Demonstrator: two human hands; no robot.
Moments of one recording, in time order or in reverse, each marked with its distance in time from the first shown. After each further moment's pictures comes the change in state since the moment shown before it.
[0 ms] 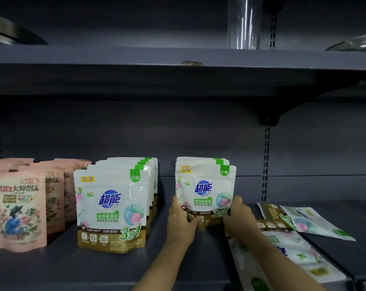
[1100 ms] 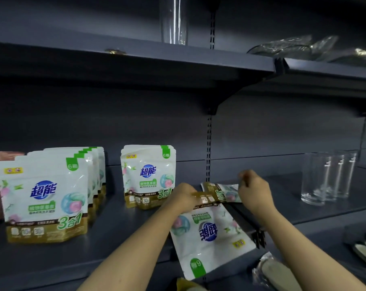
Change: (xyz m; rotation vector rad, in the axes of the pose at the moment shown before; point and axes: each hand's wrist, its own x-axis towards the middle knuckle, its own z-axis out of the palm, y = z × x) left_hand -0.034 0.113 0.072 0.265 -0.554 0.099; right_hand -0.047 0.097 -0.128 0.087 0.436 -0.002
